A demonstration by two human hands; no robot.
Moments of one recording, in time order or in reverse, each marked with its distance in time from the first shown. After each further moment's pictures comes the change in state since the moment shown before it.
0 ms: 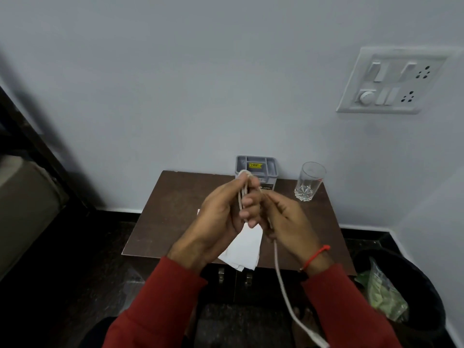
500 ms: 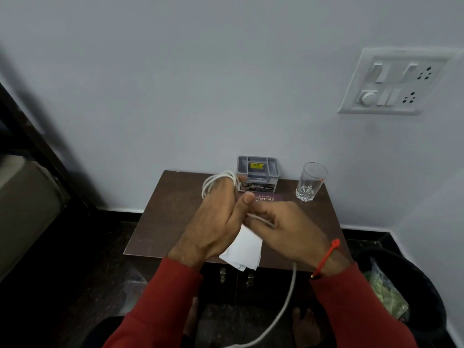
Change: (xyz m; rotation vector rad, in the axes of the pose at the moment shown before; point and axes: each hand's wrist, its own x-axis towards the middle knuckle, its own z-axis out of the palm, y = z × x) left_hand -0.007 -0.007 -0.043 1.506 0.208 0.404; right_hand -0.009 -0.027 -0.003 -0.511 -0.209 -0.185
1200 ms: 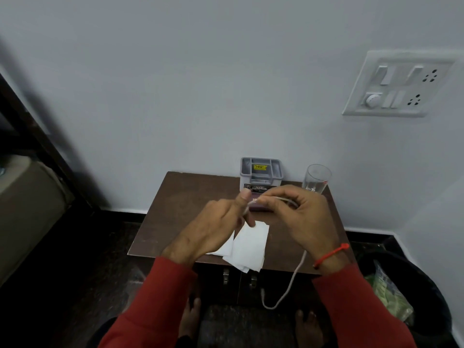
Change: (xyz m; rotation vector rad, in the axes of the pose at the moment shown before) left_hand 0.001 0.011 -0.020 -0.250 -0.283 -0.324; right_hand 0.004 0.002 -0.005 0.262 0.424 0.049
